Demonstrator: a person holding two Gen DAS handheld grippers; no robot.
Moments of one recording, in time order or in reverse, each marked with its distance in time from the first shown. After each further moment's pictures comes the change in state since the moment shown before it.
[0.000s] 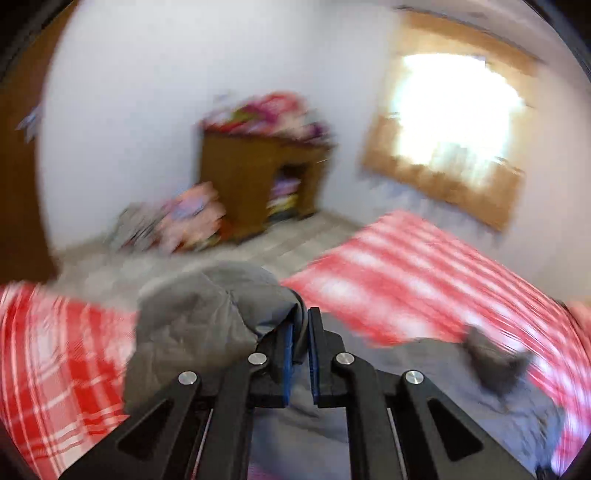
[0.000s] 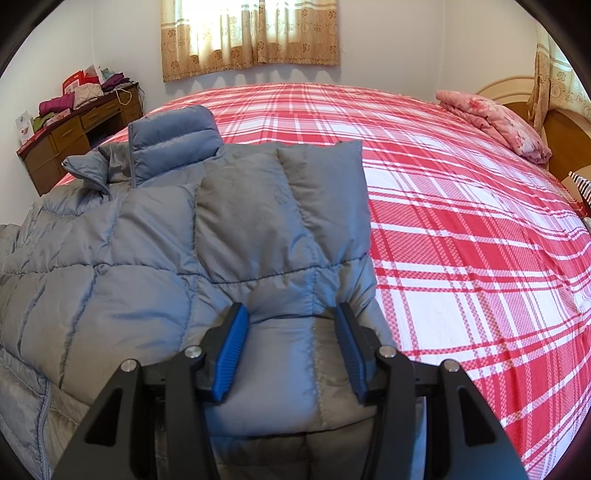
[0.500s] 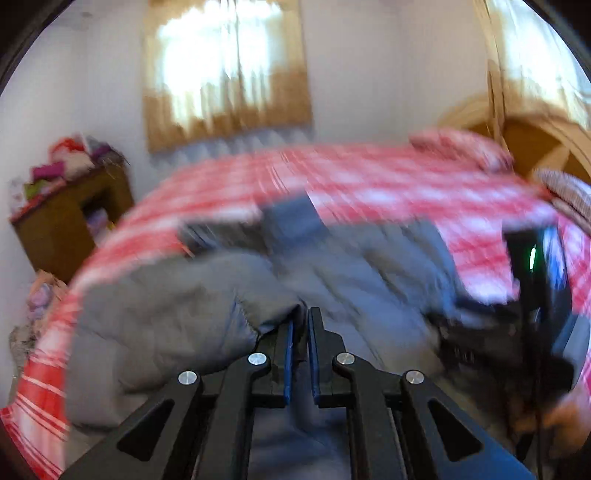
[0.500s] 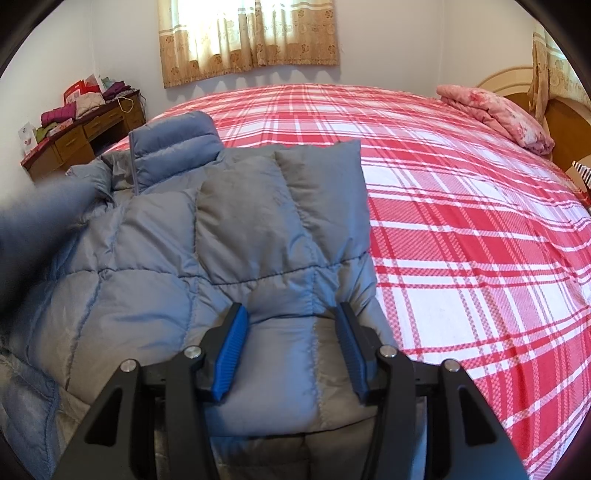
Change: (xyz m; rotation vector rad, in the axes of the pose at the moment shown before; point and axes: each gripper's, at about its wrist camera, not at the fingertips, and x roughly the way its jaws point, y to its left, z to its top) left arm -0.046 -0.247 -0.162 0.596 0.224 -0.488; right arm 0.000 -0.008 0.000 0.039 -0.009 0.052
